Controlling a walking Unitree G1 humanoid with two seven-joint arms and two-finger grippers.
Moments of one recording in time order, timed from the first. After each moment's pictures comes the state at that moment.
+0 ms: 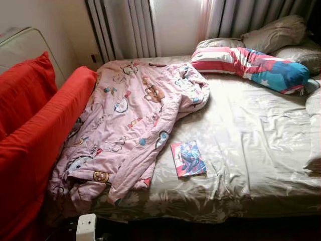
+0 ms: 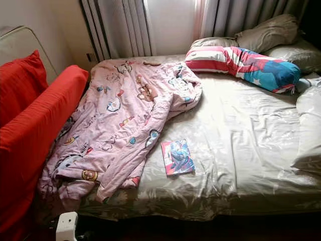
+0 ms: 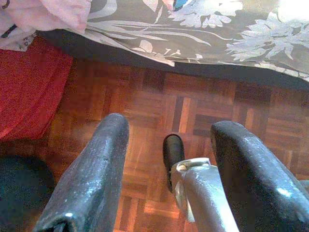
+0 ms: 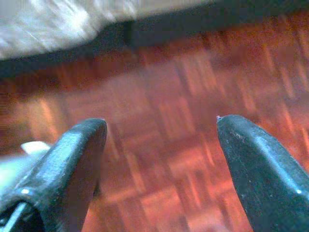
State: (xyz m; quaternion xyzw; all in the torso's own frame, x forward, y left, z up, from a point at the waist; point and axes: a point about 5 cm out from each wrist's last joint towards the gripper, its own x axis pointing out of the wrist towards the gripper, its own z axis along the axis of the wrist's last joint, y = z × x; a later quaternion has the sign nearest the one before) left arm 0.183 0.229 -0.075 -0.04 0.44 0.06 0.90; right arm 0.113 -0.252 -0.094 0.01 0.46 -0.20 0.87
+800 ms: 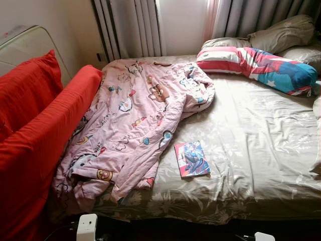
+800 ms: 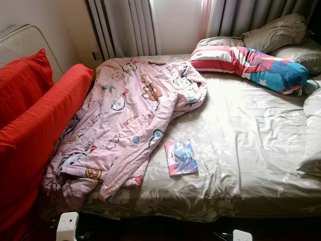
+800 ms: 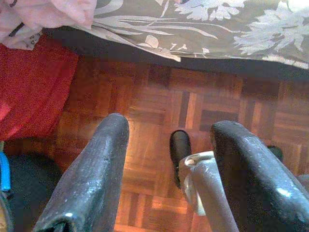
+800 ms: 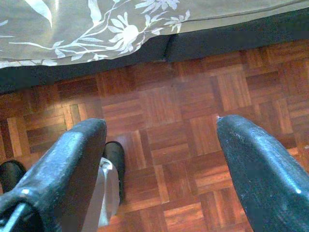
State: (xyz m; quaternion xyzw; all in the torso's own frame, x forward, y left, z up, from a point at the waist) left arm 0.183 0.230 -0.075 -0.01 0.44 0.04 0.90; right arm 0.128 -0.232 -0.096 0.03 0.46 -0.15 0.87
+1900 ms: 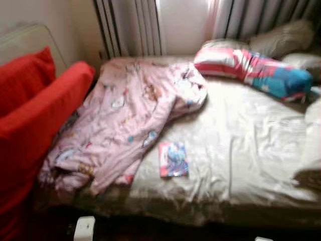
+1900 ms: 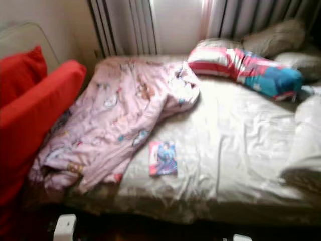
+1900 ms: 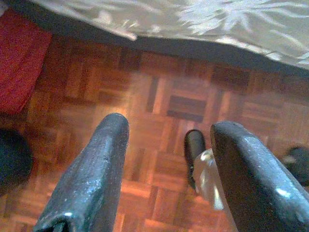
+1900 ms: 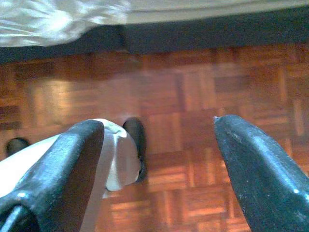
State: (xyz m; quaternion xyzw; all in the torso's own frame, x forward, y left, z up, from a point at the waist) left arm 0.182 0.239 -0.074 0.00 0.44 0.05 0.89; right arm 0.114 -0.238 -0.099 0.03 0.50 -0.13 0.86
